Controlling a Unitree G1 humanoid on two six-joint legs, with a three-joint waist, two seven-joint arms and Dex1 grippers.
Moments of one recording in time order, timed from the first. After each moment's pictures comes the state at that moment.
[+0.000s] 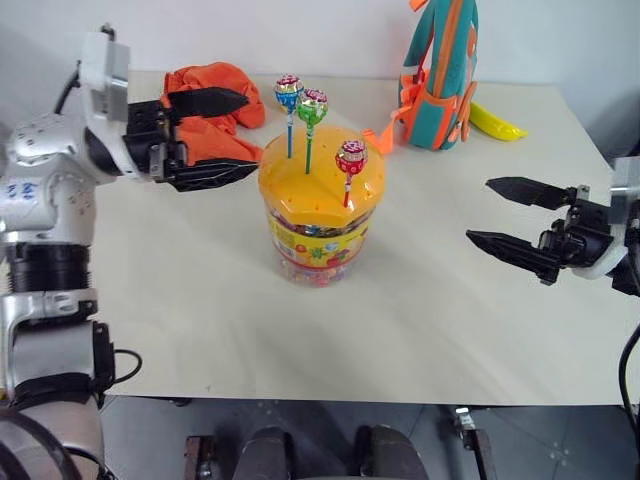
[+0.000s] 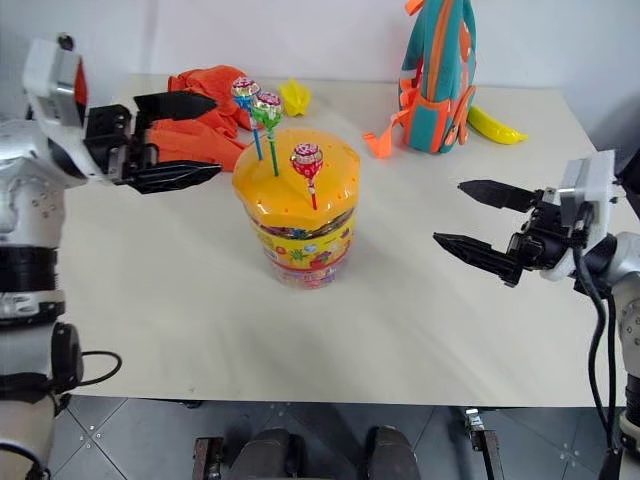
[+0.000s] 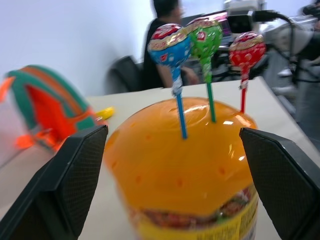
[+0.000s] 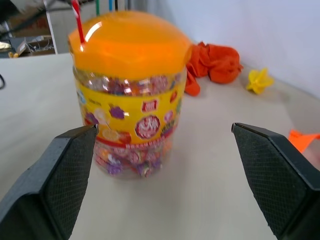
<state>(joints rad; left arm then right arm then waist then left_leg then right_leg) -1.06 0.71 0.08 0.42 -0.57 0.26 -1.40 -0.33 -0.88 -0.42 -0.26 0.84 0.50 1.08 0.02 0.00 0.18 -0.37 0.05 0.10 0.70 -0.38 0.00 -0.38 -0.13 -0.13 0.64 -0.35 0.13</state>
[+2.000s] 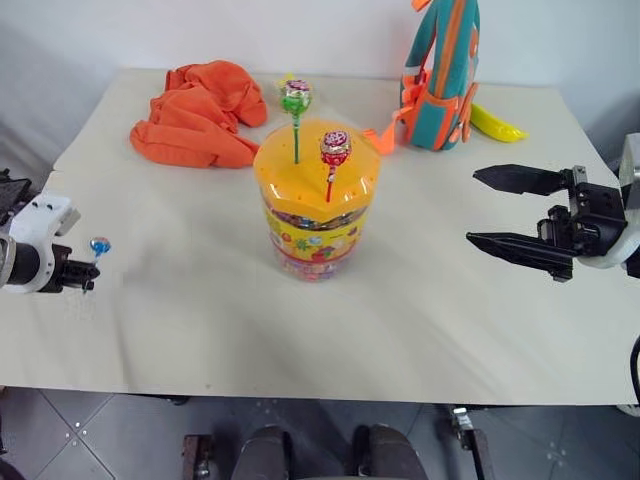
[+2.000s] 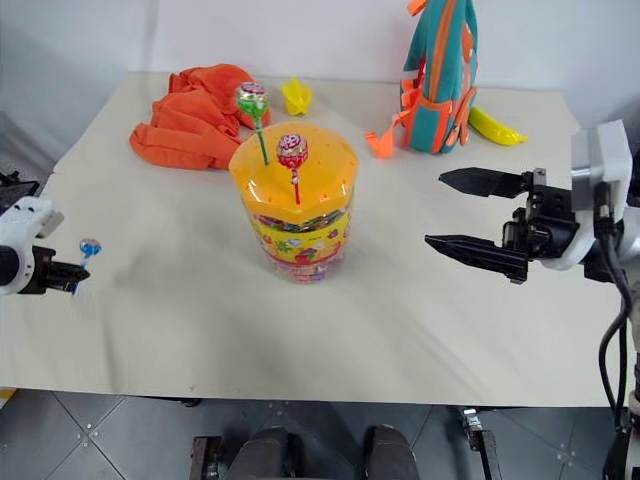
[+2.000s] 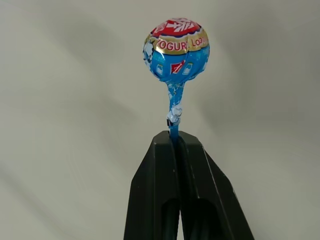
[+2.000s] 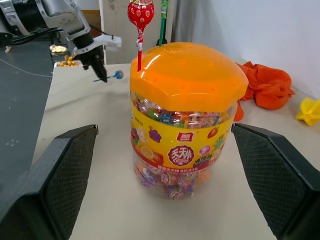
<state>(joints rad) -0.62 1.20 -0.01 0.23 -0.19 1.35 -0.79 -0.46 -0.93 -0.34 -0.22 0.89 0.54 1.20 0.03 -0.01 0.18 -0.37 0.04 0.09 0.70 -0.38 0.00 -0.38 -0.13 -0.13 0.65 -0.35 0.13</state>
